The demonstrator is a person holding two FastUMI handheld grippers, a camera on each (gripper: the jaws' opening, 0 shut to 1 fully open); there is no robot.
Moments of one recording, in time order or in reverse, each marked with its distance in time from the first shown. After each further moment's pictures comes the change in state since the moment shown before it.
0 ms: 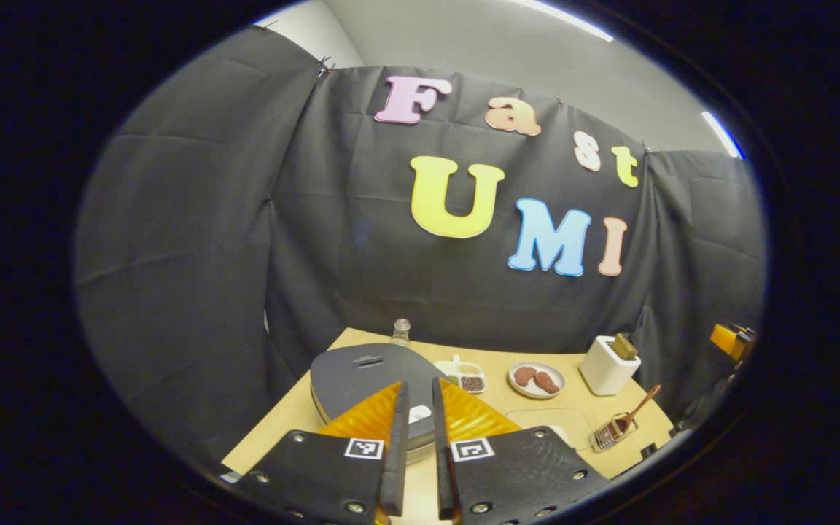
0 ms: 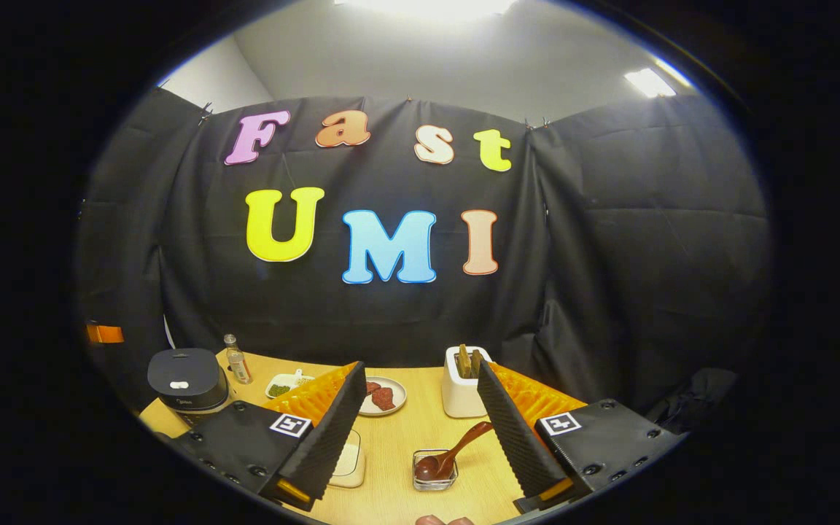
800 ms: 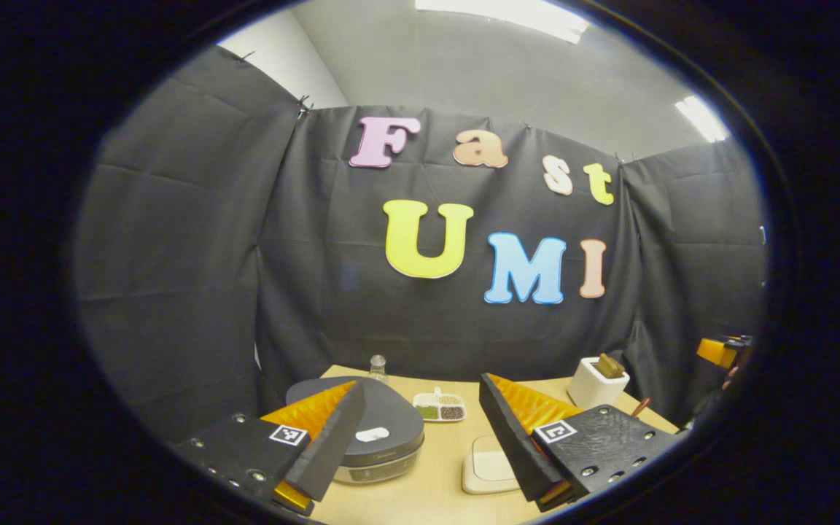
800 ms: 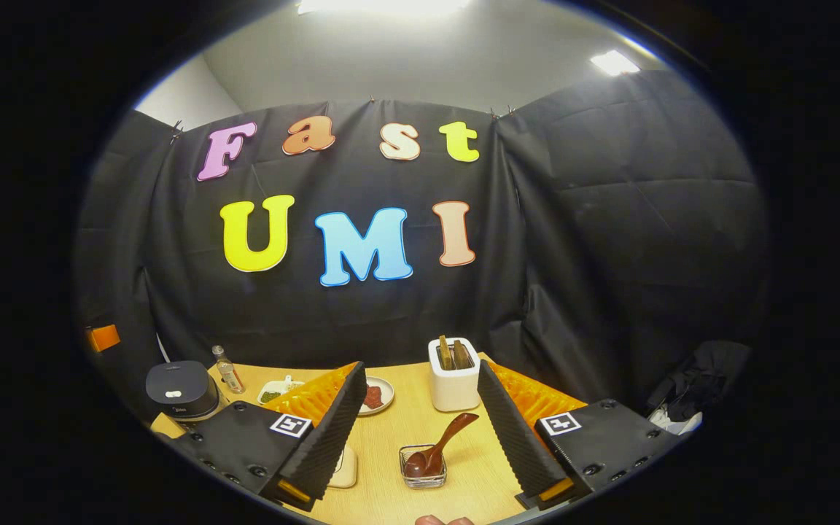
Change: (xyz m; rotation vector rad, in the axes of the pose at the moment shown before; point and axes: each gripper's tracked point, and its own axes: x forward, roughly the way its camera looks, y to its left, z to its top) left arm -0.046 -0.081 0.025 0.052 -0.189 -0.018; right arm 0.001 -0.044 -0.022 0.104 0.000 -0.052
